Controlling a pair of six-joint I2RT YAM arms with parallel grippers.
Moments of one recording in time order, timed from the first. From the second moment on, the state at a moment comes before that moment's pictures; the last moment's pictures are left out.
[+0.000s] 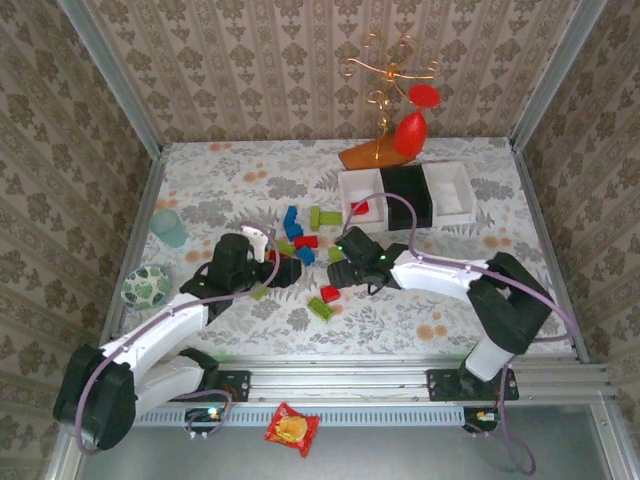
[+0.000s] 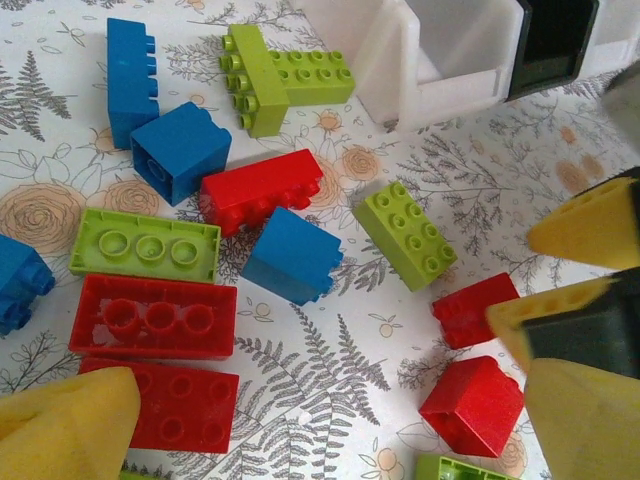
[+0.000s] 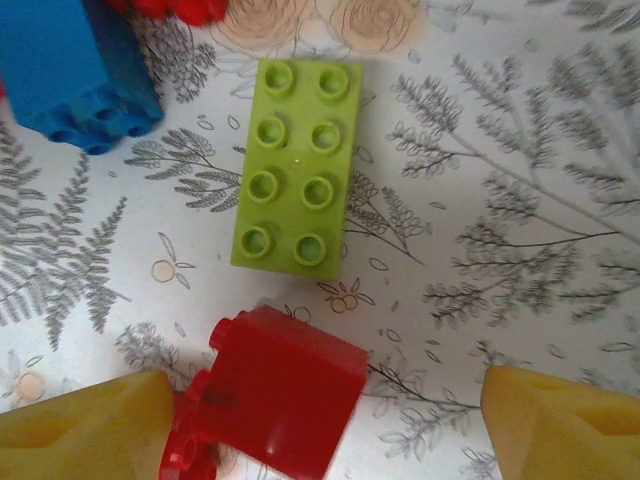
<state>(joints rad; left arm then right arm) -0.54 1.03 0.49 -0.06 0.23 -0.30 0.77 1.67 0.96 -0.34 0.15 0.46</state>
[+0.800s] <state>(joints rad) -0.54 1.04 0.44 0.00 0.34 -0.33 0.73 1.67 0.96 -0.37 0.21 0.52</state>
